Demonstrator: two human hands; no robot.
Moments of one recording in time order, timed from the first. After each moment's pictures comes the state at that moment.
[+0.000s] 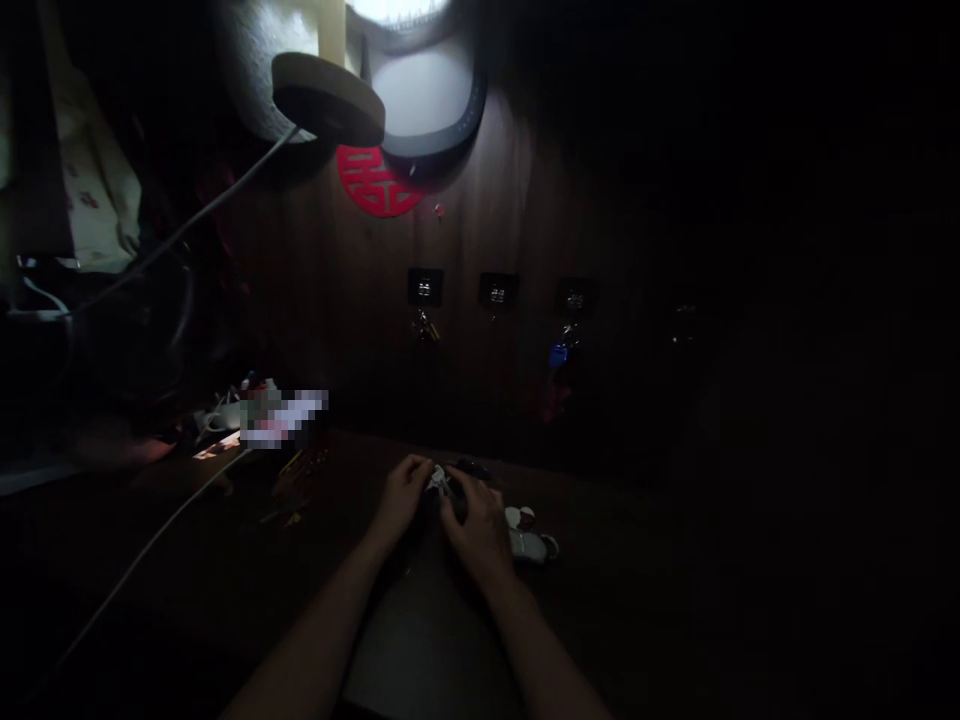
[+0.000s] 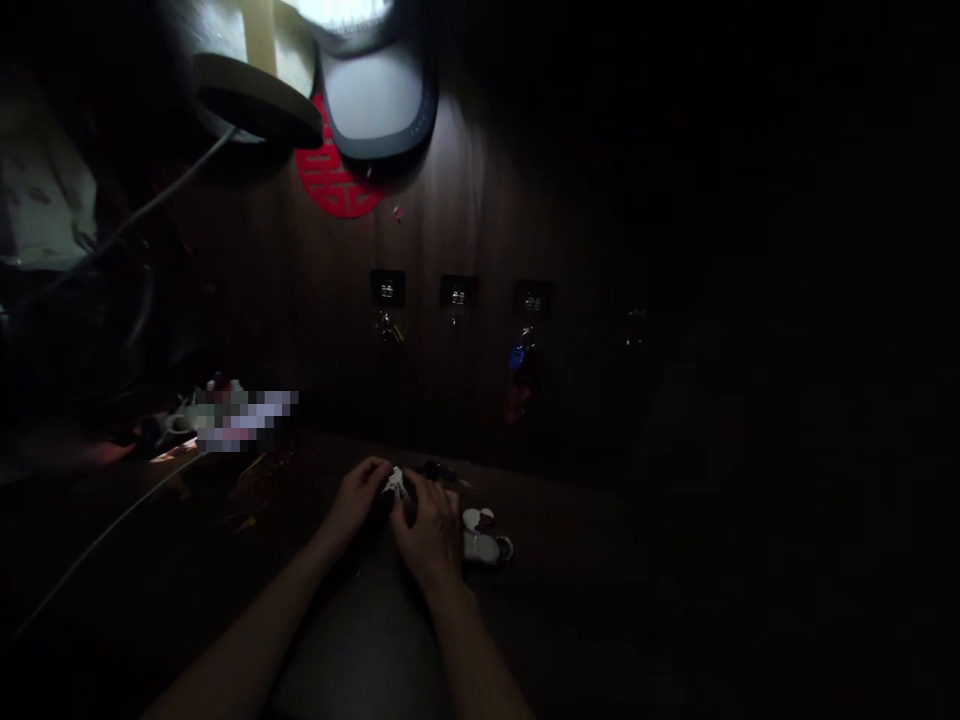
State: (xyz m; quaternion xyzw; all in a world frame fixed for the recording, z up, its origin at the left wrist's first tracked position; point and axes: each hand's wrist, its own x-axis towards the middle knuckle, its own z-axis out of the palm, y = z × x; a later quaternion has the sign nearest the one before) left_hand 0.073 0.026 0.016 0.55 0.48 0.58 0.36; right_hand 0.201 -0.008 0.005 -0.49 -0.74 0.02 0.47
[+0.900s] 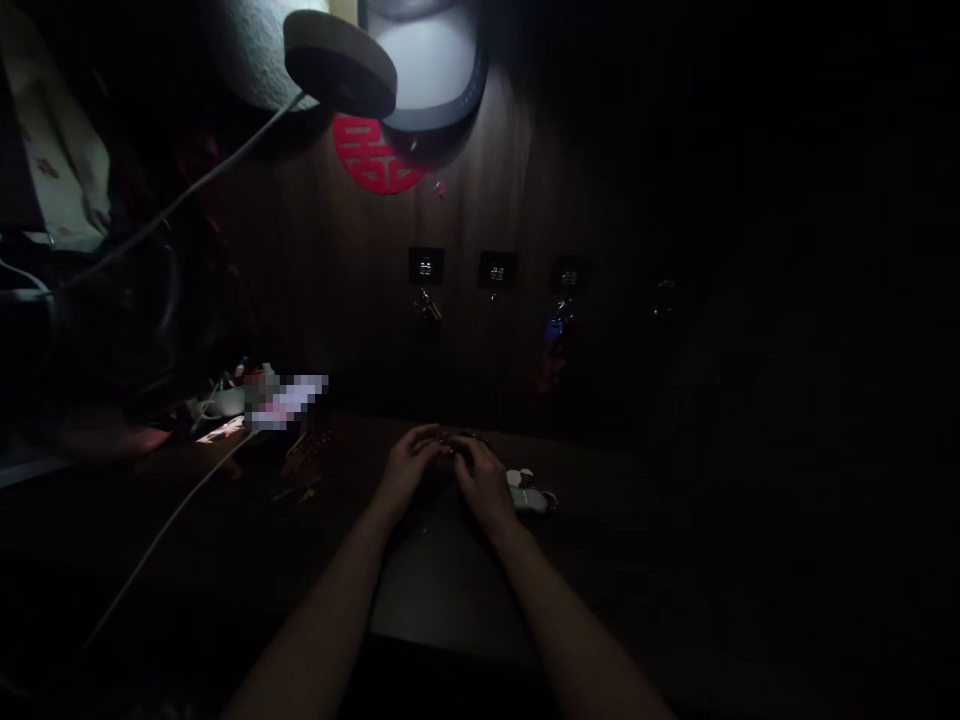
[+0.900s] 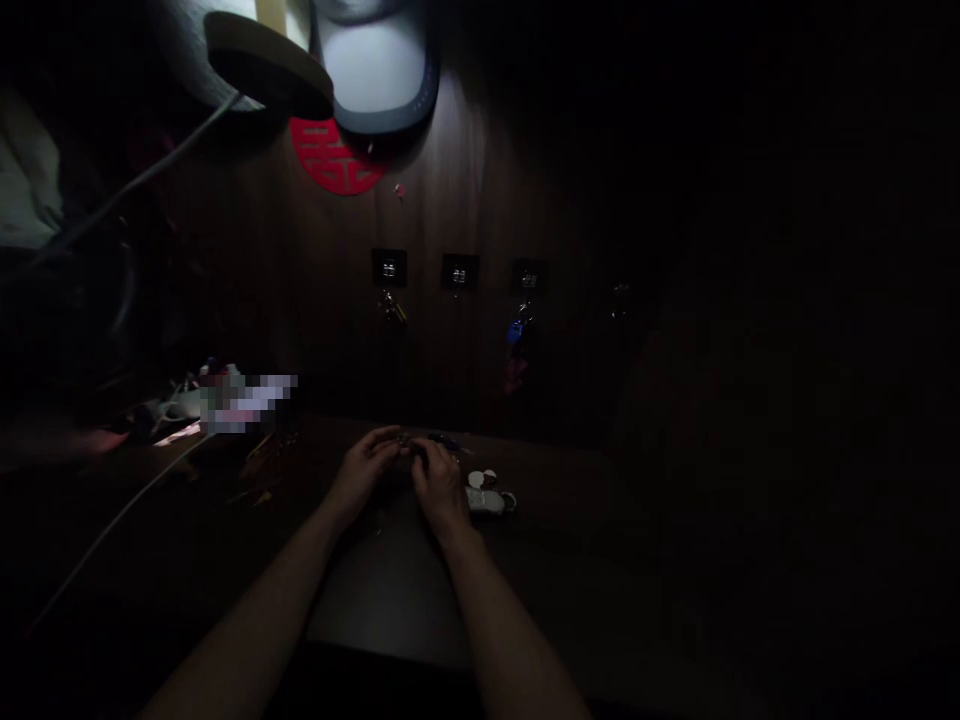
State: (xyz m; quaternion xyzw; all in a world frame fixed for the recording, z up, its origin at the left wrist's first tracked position) left_hand 0.059 0.008 0.016 0.49 0.36 0.60 0.52; right_hand 0.194 -0.002 0.004 -0.46 -0.73 0.05 0.50
